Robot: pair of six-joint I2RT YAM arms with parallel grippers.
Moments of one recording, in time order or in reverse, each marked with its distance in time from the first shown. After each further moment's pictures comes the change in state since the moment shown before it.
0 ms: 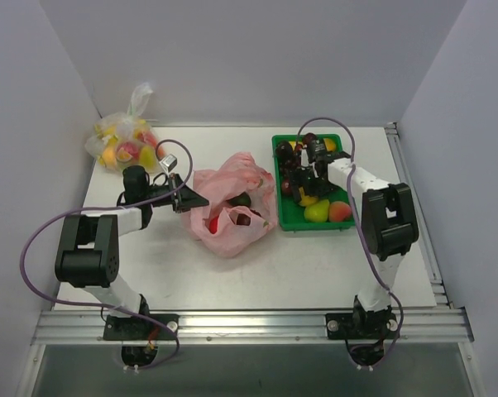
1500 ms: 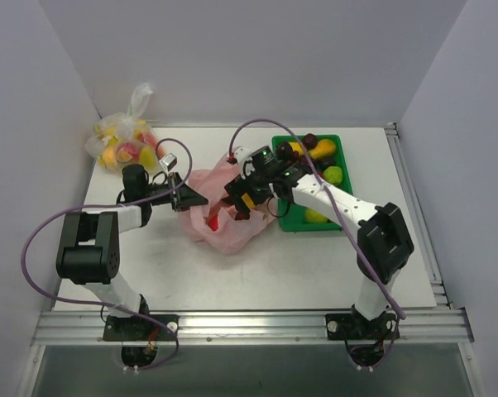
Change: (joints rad) left arm 0.010 0.027 0.021 -0.001 0.030 -0.003; right arm 0.423 -0.105 0.064 0.150 -0.071 -0.082
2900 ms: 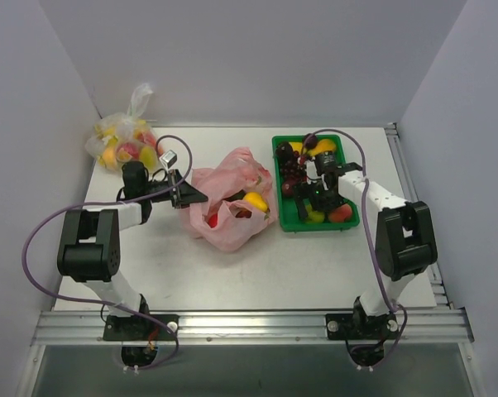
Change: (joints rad) left arm 0.002 0.023 0.041 0.001 0.011 0.000; right arm -0.432 -0.111 -0.259 -0.226 0.013 0.016
